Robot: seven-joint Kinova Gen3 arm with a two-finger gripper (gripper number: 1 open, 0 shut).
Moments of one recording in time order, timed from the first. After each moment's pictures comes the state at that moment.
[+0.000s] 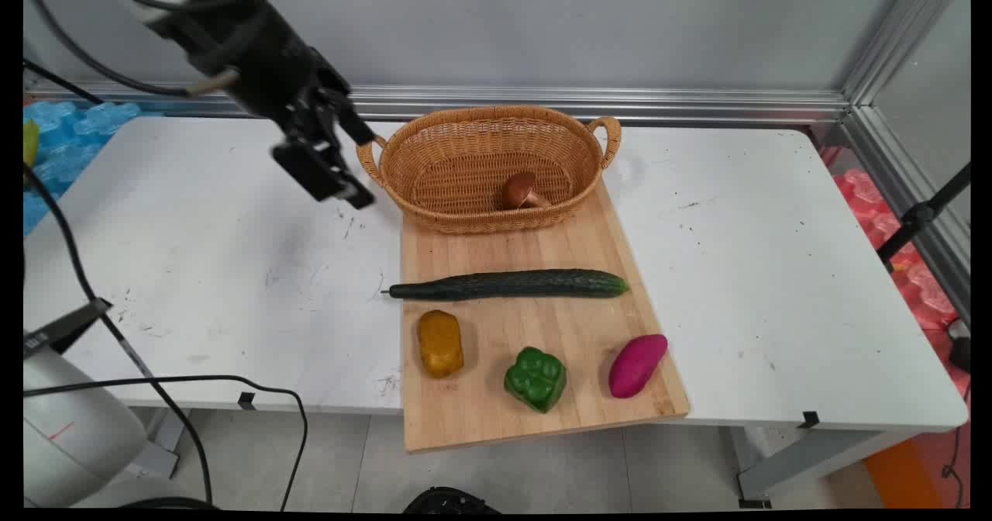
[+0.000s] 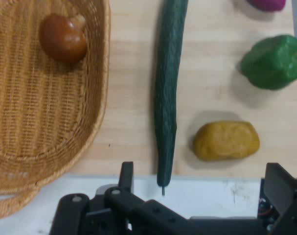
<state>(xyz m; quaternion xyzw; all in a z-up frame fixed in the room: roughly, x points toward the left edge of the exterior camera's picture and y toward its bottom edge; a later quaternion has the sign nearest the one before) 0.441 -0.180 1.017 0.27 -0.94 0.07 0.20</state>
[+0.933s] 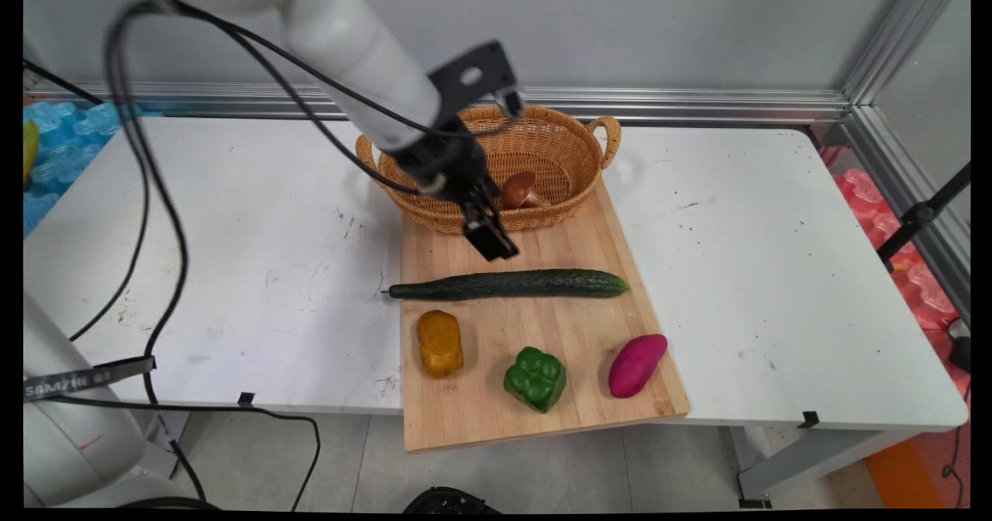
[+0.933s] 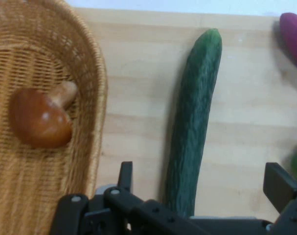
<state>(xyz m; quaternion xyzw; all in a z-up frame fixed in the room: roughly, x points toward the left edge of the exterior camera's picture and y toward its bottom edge) 0.325 -0.243 0.900 0.30 -0.93 0.10 0.21</state>
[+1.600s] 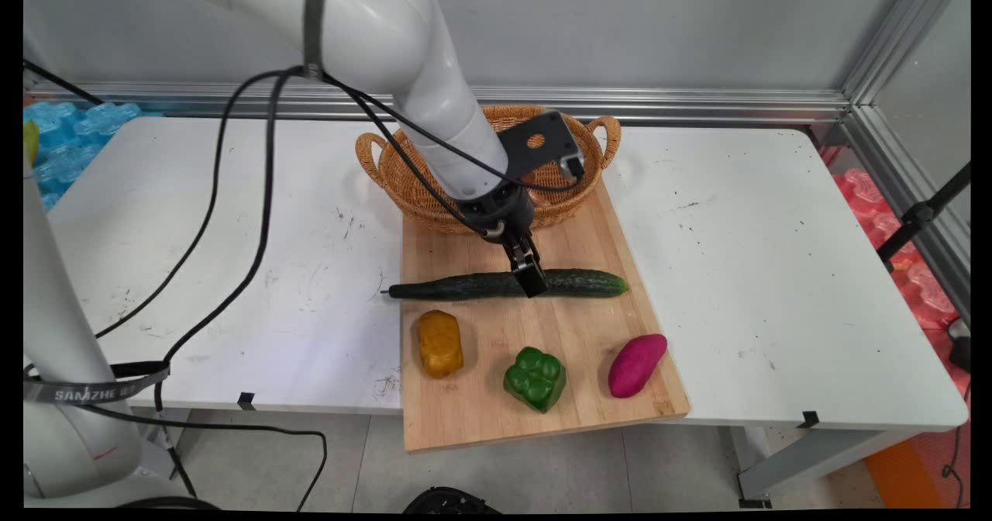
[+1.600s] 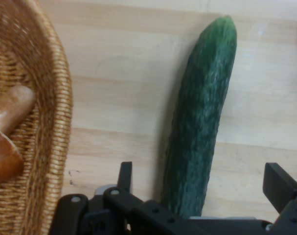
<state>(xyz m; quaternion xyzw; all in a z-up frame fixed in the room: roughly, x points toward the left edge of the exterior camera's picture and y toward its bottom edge) 0.274 -0.280 0.831 0.31 -0.93 0.07 0.17</state>
